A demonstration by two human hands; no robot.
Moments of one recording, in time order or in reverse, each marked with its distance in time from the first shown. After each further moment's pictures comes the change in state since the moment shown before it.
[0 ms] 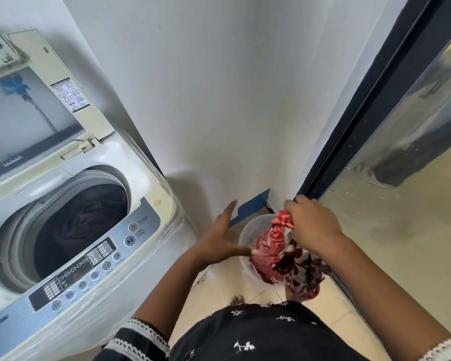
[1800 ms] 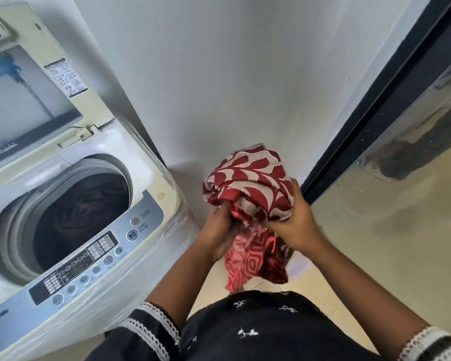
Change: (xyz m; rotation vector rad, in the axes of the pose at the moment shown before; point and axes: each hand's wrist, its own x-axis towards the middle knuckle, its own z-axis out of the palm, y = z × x) left_hand 0.009 0.017 -0.003 -1.082 0.125 -0.059; right_hand 0.017 -0.031 0.037 1.238 0.242 -0.193
